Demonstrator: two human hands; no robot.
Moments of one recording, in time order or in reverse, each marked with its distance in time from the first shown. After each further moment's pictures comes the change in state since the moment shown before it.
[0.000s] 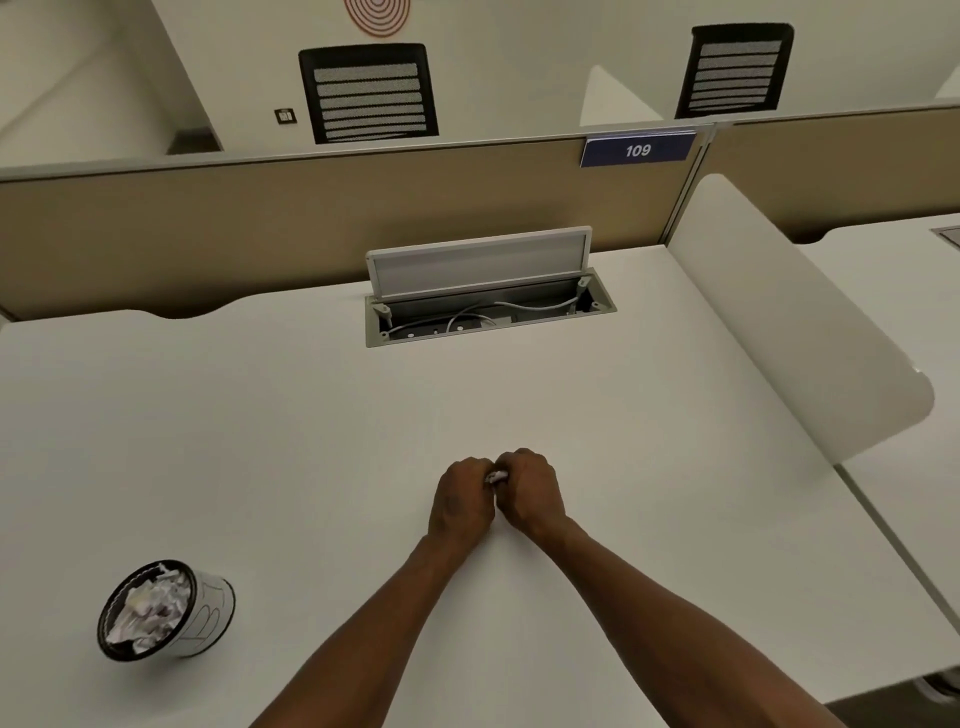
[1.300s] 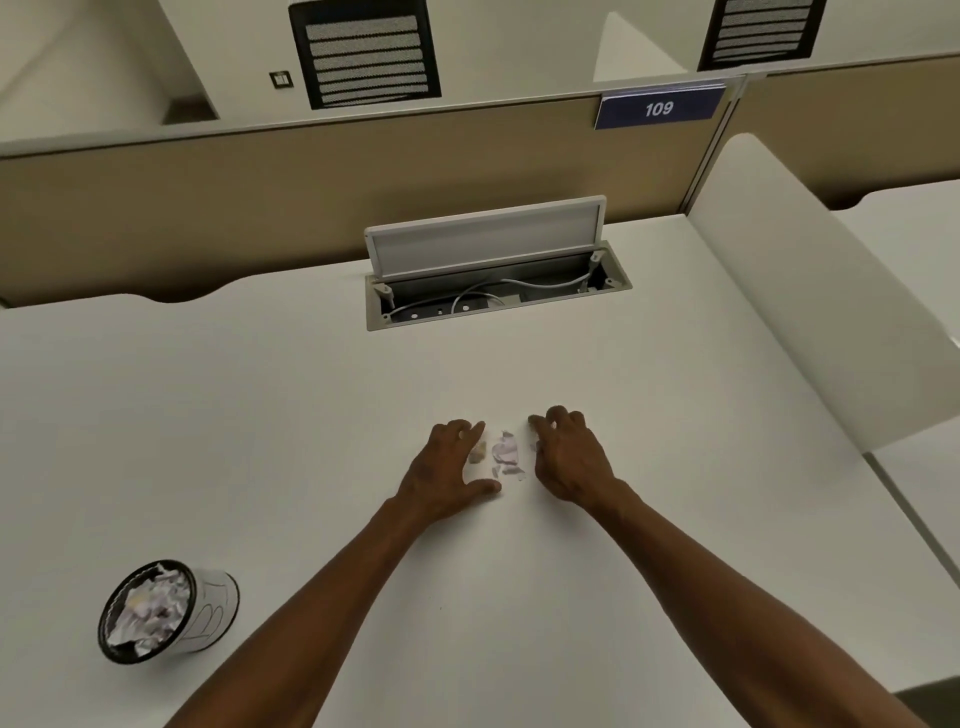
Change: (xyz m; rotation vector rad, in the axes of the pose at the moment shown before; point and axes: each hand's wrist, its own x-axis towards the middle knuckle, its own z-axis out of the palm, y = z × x) left_hand 0.028 -0.041 -0.036 0.221 -0.266 0.121; right_hand 0.026 0.038 -0.034 -0.330 -0.065 -0.145
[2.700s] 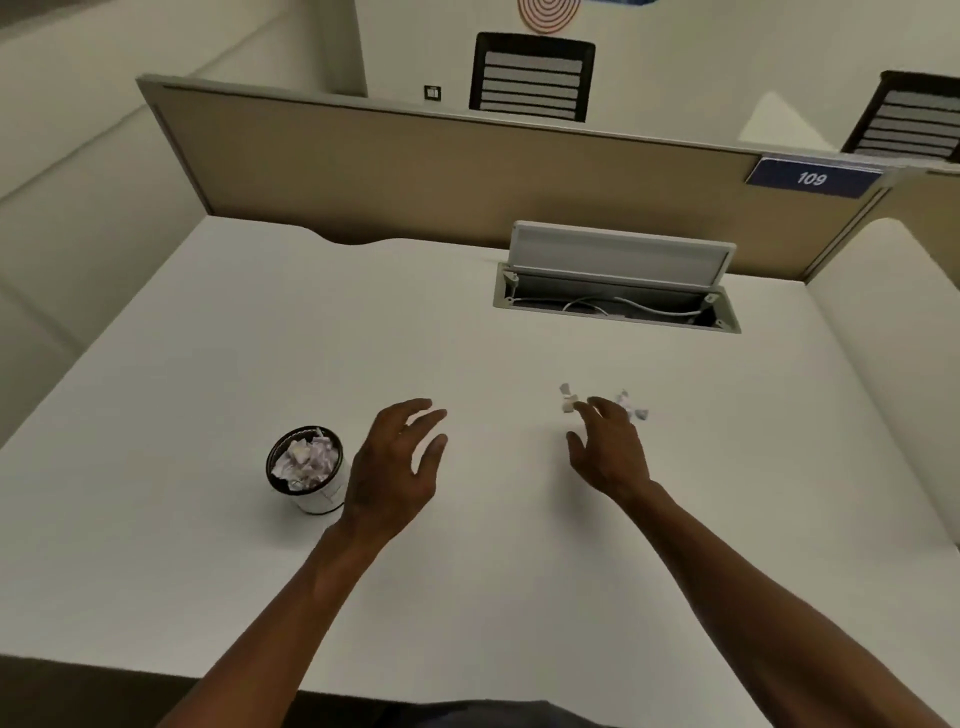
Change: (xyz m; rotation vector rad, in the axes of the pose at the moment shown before) left_hand -0.203 -0.042 -0.082 -0.064 0.777 -0.095; right_hand -0.021 -0.092 0.009 0.027 0.120 -0.122
